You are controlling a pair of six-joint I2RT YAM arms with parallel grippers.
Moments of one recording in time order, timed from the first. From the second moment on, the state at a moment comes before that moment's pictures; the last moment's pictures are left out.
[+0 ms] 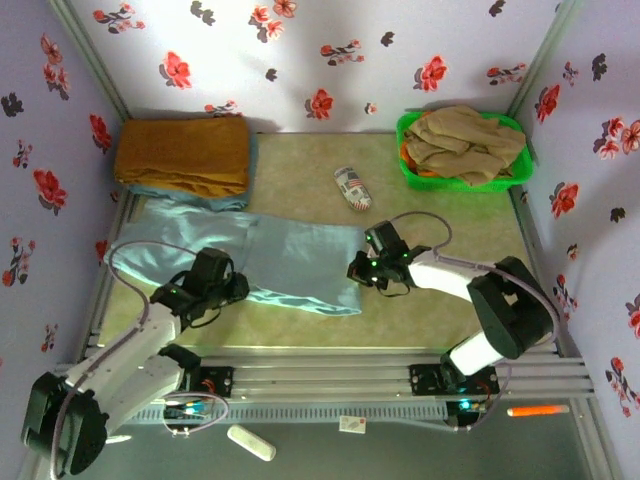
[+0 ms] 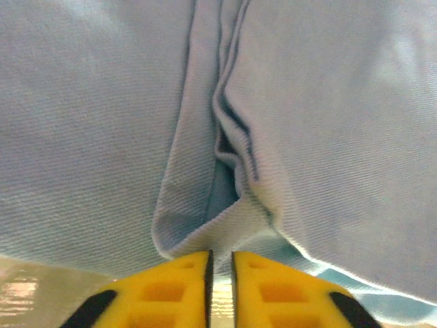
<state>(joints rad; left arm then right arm) -0.50 0.86 0.49 -0.55 -0.02 -0.72 0.59 1.50 0.69 -0.19 -0.31 0.90</state>
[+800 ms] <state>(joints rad) -0.28 1.12 0.58 -0.49 -0.12 -0.76 0.17 1.21 1.21 -1.01 0.11 0.57</state>
